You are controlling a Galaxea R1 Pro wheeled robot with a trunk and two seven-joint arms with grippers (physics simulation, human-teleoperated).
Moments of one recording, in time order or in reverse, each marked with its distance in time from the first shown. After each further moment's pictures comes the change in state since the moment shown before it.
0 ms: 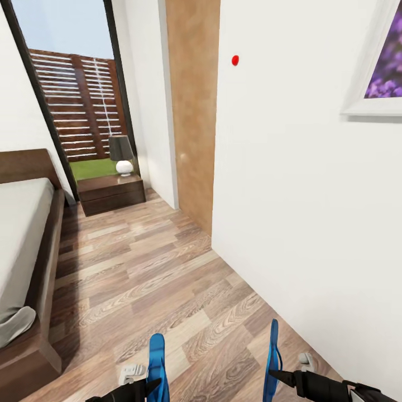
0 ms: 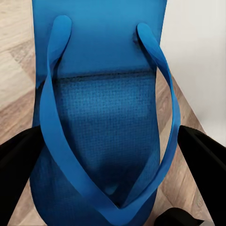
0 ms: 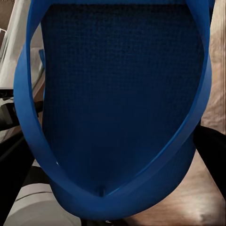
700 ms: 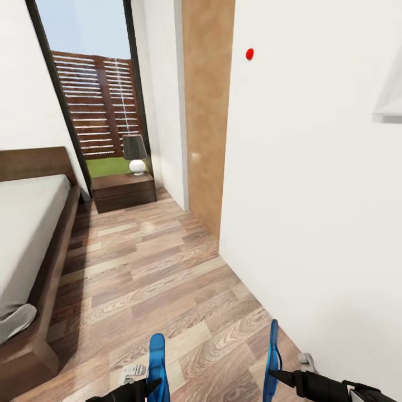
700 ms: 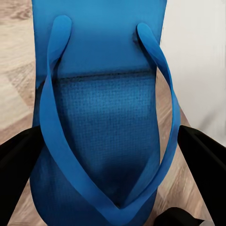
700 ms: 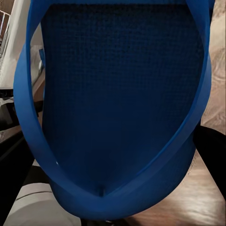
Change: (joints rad) left arm 0.000 -0.001 0.000 -0.001 0.000 -0.002 0.000; right arm 0.000 0.001 0.000 0.000 0.001 0.000 0.000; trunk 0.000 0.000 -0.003
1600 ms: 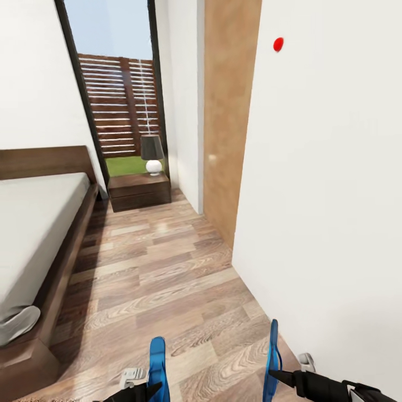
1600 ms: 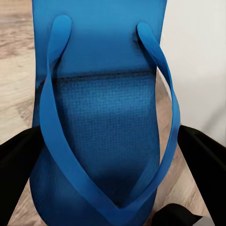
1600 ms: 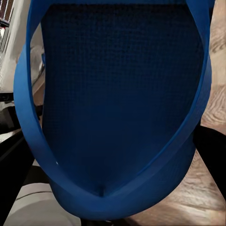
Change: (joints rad) left arm 0.001 -0.002 0.001 0.029 -0.002 -0.015 0.000; right arm 0.000 0.000 0.000 0.000 0.000 0.000 0.000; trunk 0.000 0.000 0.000
